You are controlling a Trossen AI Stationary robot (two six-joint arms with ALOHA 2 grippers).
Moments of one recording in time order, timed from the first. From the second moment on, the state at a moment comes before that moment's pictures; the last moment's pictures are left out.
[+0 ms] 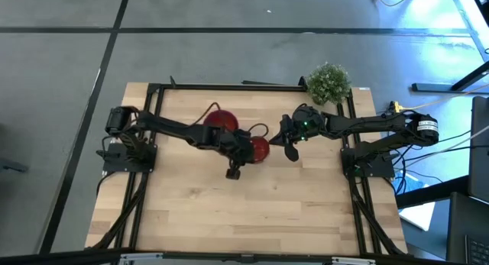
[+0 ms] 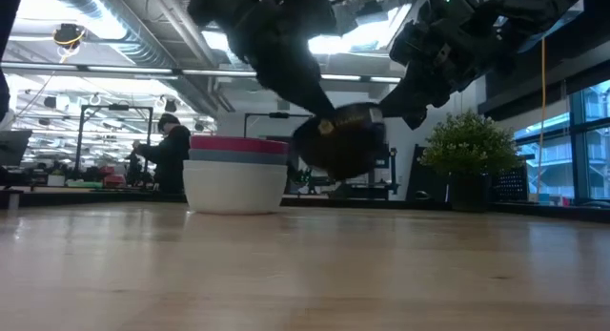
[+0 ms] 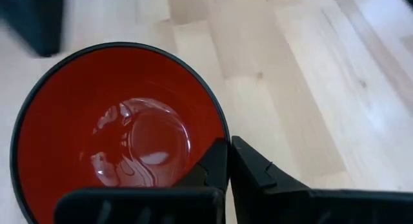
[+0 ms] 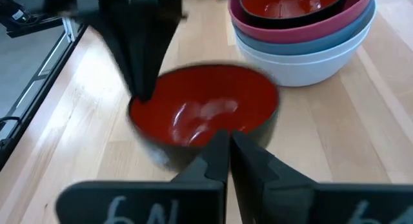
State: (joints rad) left arm -0.02 1.73 1.17 -0.22 0.10 0.16; right arm -0.25 1.29 0.62 0.13 -0.34 0.07
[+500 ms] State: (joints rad) left arm 0.12 1.47 1.23 -0.38 0.12 0.25; right arm -0.25 1.29 0.62 0.13 -0.34 0.07
